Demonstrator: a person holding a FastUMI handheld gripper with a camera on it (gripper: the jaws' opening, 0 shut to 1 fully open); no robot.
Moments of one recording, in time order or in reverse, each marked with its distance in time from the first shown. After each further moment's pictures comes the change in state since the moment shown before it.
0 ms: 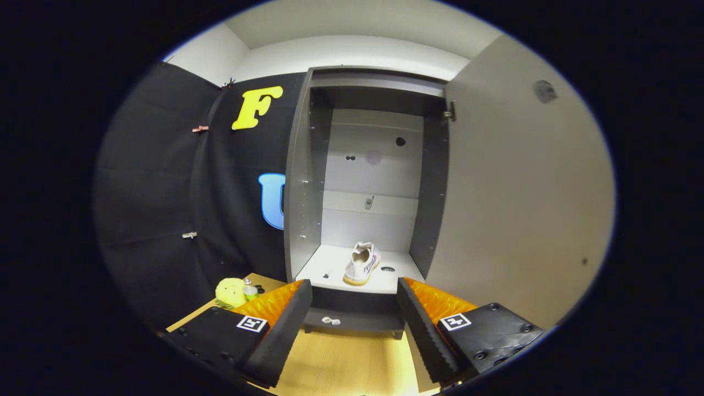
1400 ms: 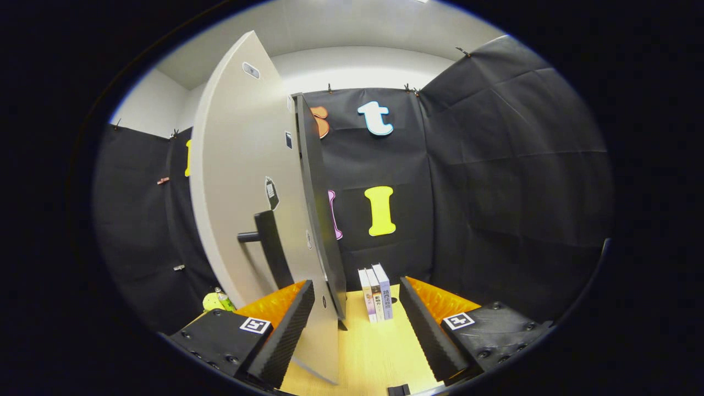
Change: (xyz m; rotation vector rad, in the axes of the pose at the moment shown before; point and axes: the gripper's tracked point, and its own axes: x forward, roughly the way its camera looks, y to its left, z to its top) arm -0.064 -0.290 -0.014 0.213 -0.040 -0.107
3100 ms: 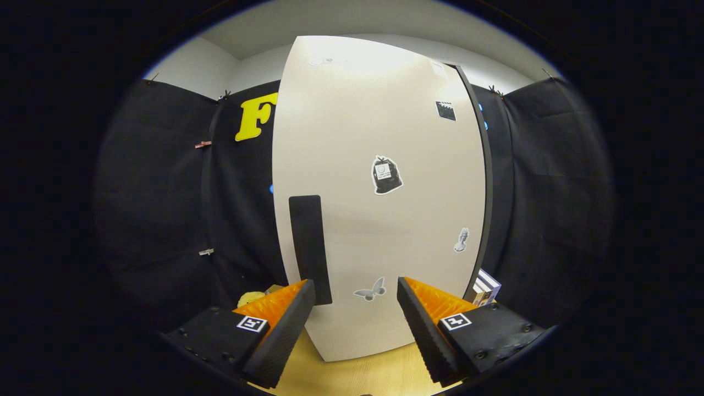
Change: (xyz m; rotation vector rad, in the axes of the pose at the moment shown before) arm 0.103 0.345 -0.070 -0.138 0.044 0.169
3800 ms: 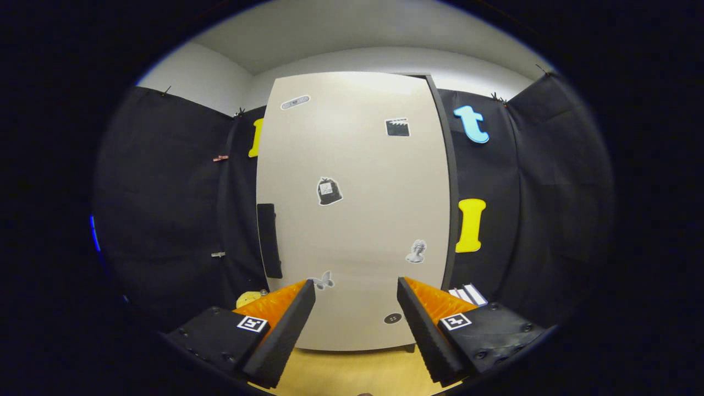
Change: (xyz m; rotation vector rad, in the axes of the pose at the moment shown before) arm -0.052 -0.124 0.015 -0.013 -0.133 0.109
